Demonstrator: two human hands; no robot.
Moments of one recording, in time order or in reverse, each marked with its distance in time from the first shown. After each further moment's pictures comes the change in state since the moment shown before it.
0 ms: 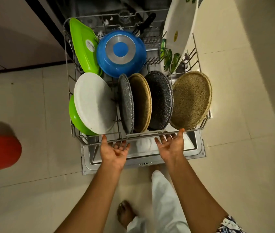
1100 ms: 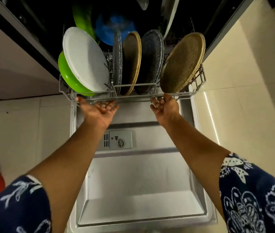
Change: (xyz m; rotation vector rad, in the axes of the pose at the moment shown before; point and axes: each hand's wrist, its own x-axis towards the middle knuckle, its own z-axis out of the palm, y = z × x) left_hand 0.086 0.131 0.263 -0.020 -0.377 0.206; right_hand 0.092 -0.099 0.276 -0.279 -0.327 -0.090
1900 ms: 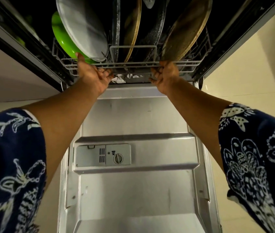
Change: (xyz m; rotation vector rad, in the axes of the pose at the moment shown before) left_hand 0.118 0.044 0.092 0.302 -0.127 0.144; right_hand 0.095 -0.058 0.087 -0.271 -0.136 -0.098
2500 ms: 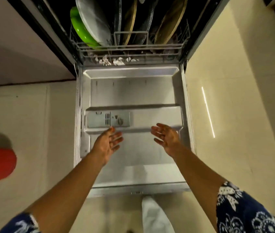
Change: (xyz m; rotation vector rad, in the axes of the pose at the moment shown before) left_hand -0.280 -0.129 -0.160 0.488 0.135 -0.341; right_hand -0.231 0.152 -0.166 -0.181 0.058 0.276
